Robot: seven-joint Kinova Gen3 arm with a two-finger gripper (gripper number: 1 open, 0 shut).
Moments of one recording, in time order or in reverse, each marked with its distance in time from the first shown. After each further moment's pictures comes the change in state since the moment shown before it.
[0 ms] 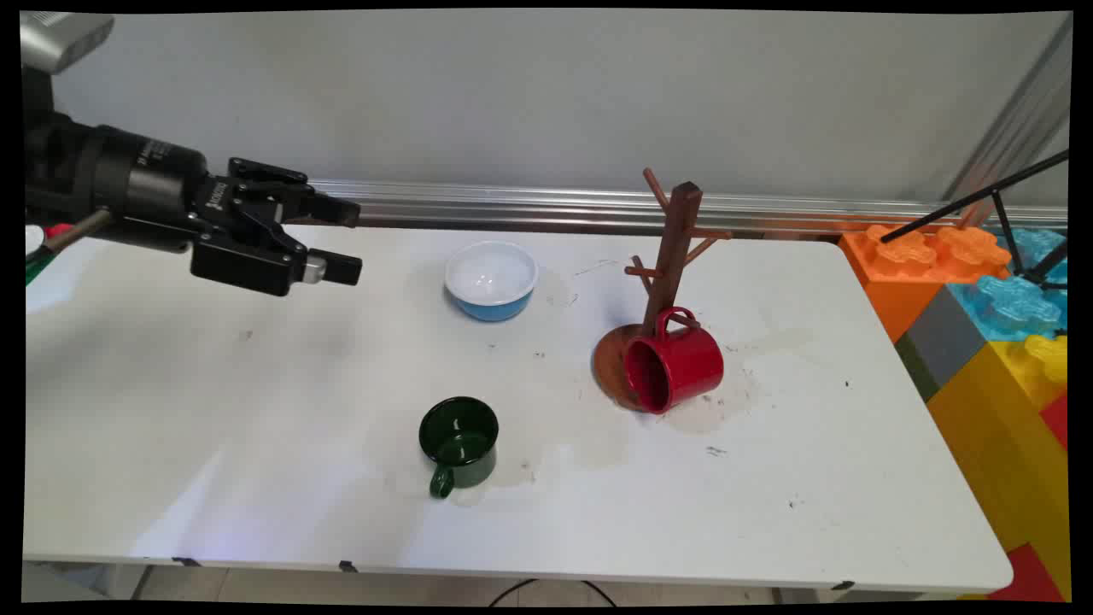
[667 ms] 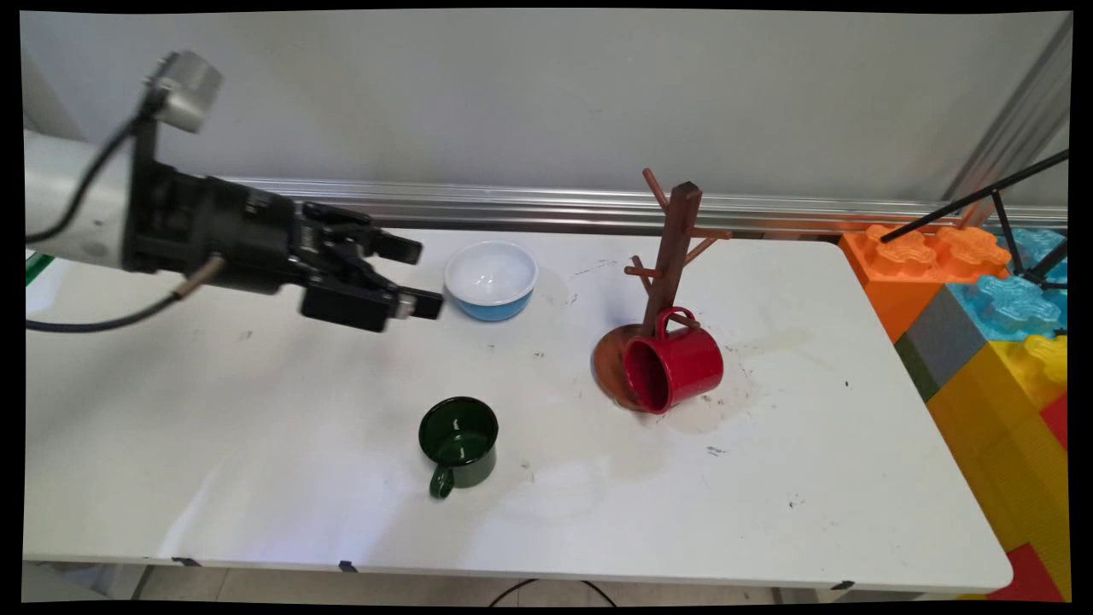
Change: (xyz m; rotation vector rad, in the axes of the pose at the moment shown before) arm 0.002 0.031 0.065 0.059 -0.040 -0.074
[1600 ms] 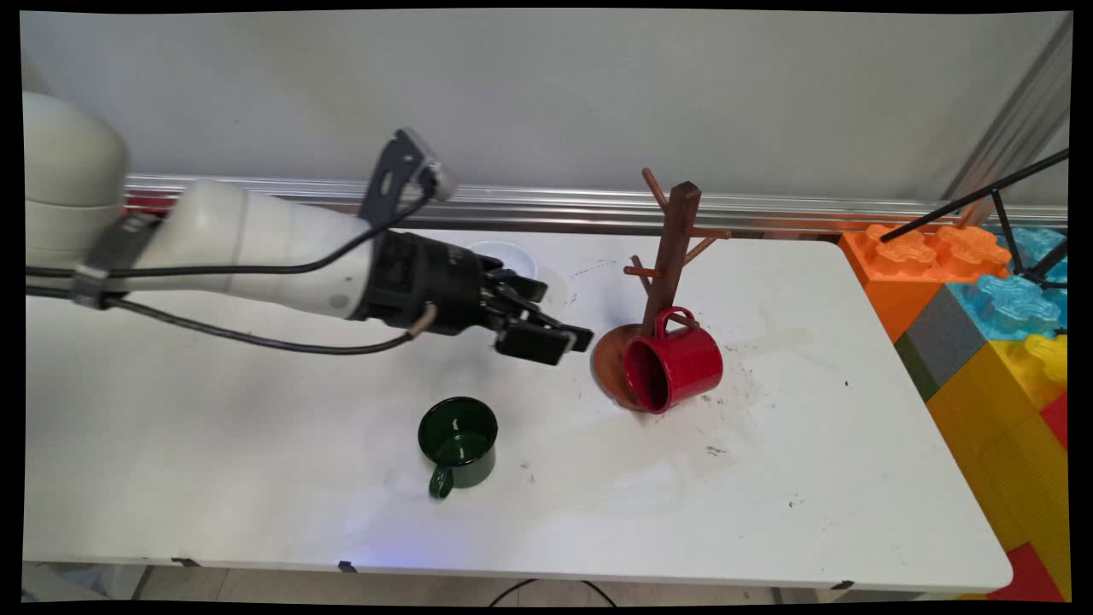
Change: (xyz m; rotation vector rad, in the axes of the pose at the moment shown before) arm 0.019 0.036 0.132 0.064 -0.042 -0.065
